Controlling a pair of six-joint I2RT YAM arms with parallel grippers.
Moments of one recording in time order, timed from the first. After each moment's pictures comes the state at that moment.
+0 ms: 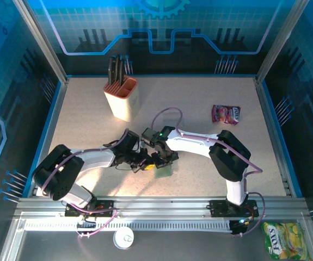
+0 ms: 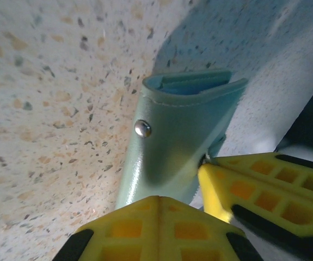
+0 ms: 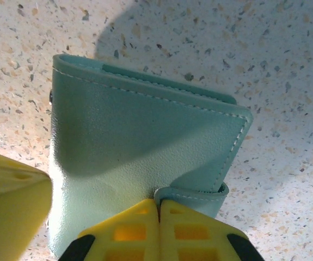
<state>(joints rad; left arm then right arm) -0.59 1.52 0.57 -0.03 0.63 -1.18 0.95 1.91 1.34 -0.99 0.00 0.60</state>
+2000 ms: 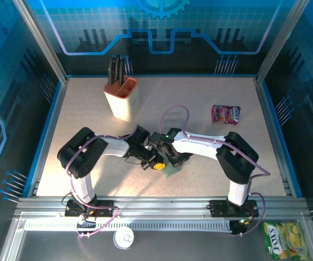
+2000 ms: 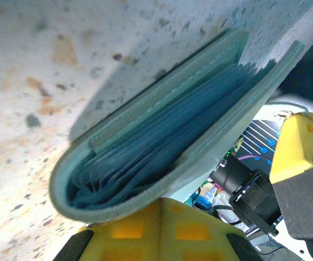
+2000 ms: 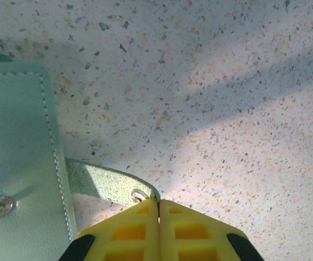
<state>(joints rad) -0.59 1.84 0.75 -0.01 0.89 -1.11 0.93 1.81 1.23 -1.12 0.40 0.56</state>
